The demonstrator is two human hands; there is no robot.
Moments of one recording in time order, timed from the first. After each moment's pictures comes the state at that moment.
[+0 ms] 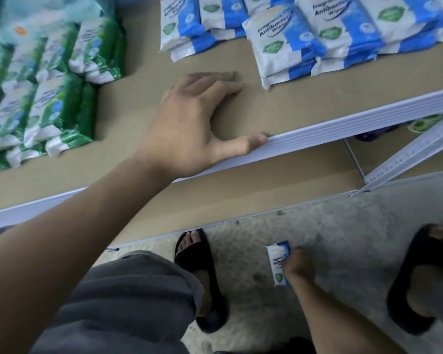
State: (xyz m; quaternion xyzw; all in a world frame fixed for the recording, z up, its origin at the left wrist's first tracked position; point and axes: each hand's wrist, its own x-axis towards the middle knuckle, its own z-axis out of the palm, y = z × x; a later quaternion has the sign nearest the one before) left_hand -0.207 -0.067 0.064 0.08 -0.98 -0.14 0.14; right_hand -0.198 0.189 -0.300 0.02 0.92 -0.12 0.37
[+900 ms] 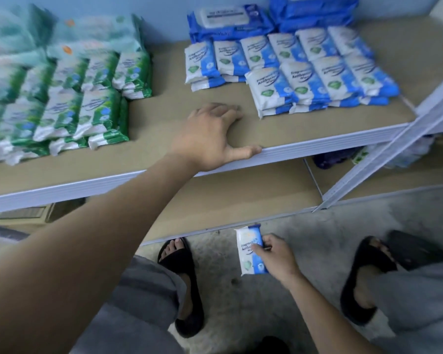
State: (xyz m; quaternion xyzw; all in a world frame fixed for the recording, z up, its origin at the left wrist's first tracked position) left_hand -0.204 -0.068 0.064 0.09 -0.98 -0.12 0.12; right_hand -0.191 0.190 -0.159 -0.07 0.85 -0.41 0.34
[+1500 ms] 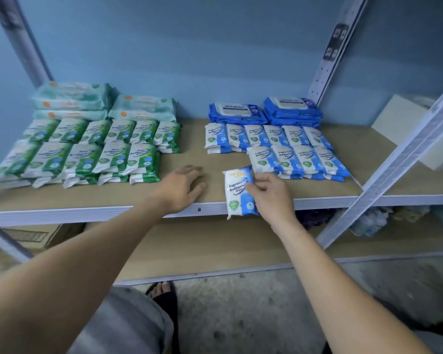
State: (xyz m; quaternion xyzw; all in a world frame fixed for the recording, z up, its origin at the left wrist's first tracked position) left_hand -0.128 -0.121 0.068 0.15 -0.96 -0.20 0.11; right_hand -0.243 0.095 0.106 -0.20 0.82 -0.51 0.12
